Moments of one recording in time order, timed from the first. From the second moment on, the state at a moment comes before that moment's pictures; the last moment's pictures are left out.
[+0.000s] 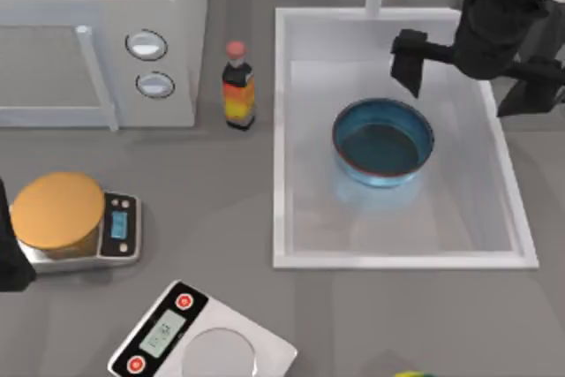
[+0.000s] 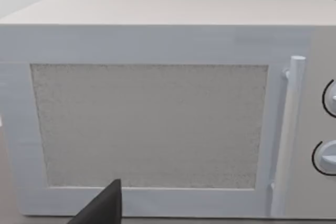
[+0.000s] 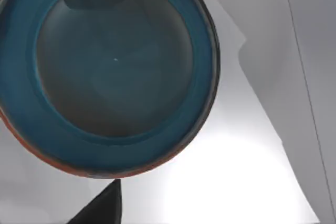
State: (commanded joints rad) left arm 0.00 0.00 0.00 0.00 0.00 0.00; right arm 0.32 2.16 1.77 -0.97 0.09 0.60
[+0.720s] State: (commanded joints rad) left arm 0.00 0.00 0.00 0.00 0.00 0.00; right arm 0.50 2.64 2.46 -1.23 0.11 0.55
